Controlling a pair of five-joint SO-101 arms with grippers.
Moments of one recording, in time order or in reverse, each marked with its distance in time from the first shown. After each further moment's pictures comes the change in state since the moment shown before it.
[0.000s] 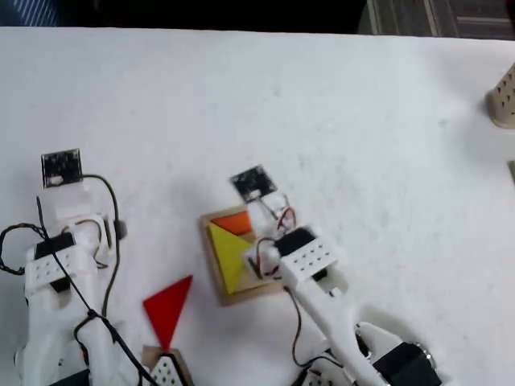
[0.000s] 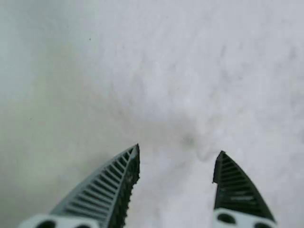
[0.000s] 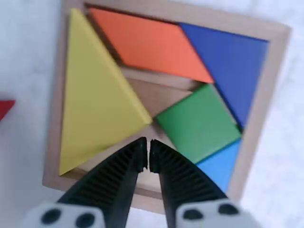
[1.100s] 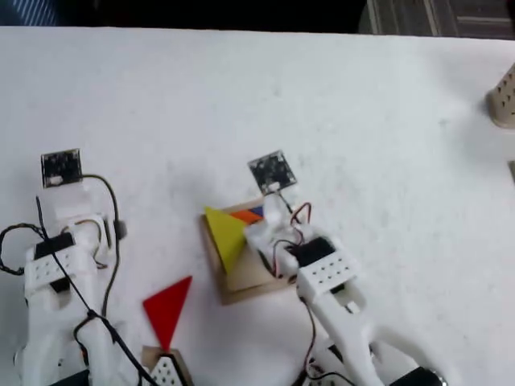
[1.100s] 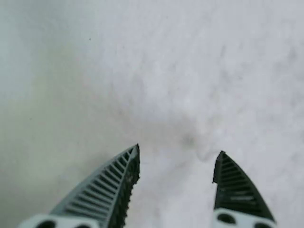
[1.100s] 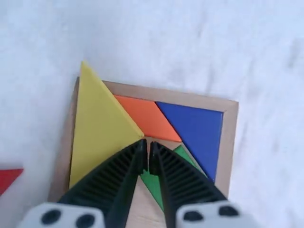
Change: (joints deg) left arm 0.0 0.0 0.0 0.0 0.0; right arm 5.8 -9.6 5.3 -15.6 -1.1
